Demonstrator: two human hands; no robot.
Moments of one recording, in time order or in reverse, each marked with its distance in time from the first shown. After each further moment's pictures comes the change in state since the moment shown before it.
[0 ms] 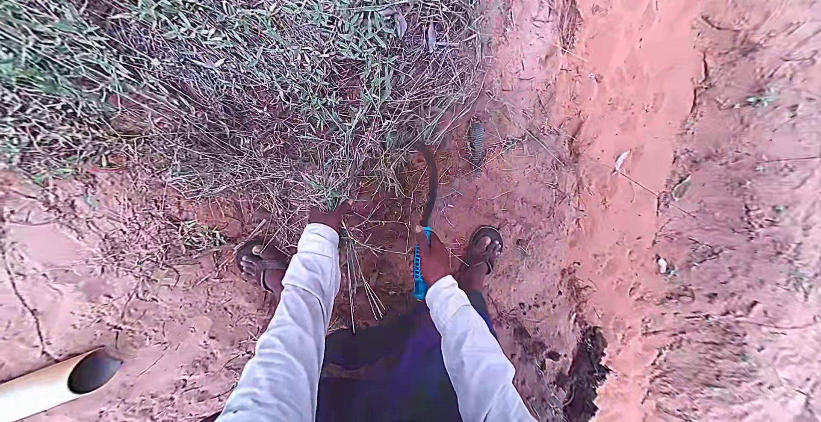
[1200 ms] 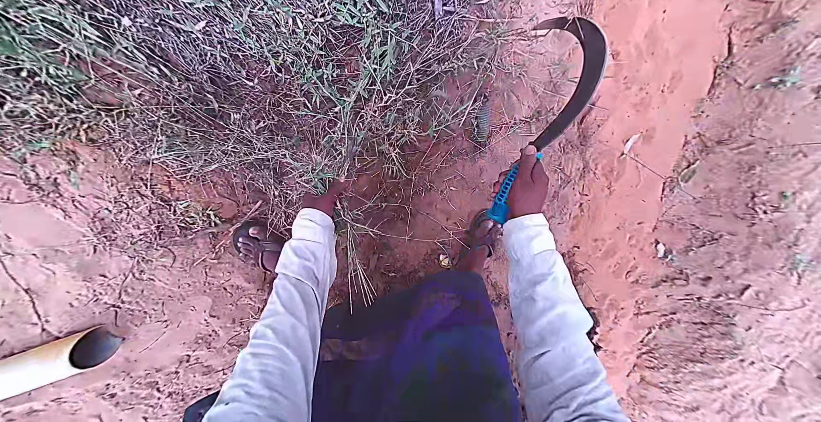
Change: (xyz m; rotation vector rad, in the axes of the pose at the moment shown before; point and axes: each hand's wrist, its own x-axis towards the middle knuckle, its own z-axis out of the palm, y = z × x) left_hand 0.010 -0.016 -0.001 -0.128 0.008 0.028; right_hand 0.047 -0.071 -0.114 0.139 0.405 -0.345
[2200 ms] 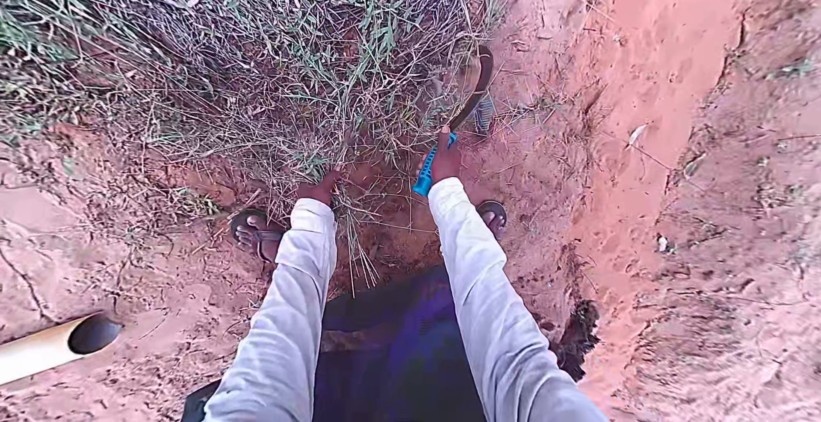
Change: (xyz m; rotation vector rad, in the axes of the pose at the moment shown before) left_hand 0.003 -0.014 0.003 -0.002 0.090 -0.060; right_hand -0.021 0.012 0.122 0.057 -0.181 0.246
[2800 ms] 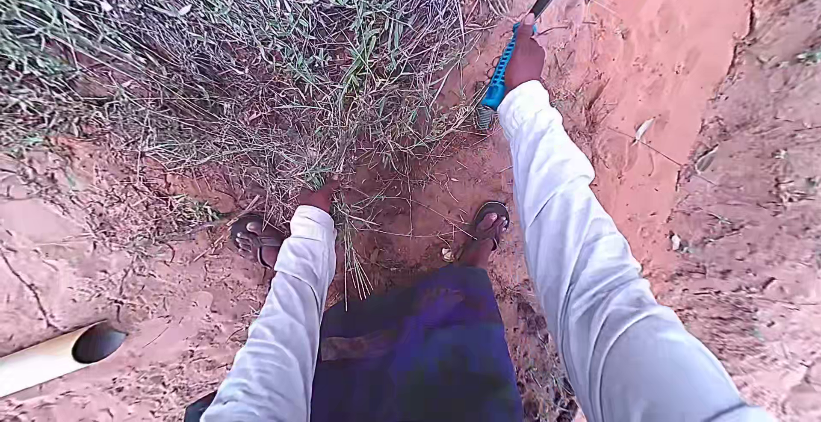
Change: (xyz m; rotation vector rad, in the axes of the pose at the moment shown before) left_hand -0.010 0.002 0.004 -0.035 -0.022 0.040; right_hand 0.105 -0.133 -0.074 -0.138 0.154 -0.382
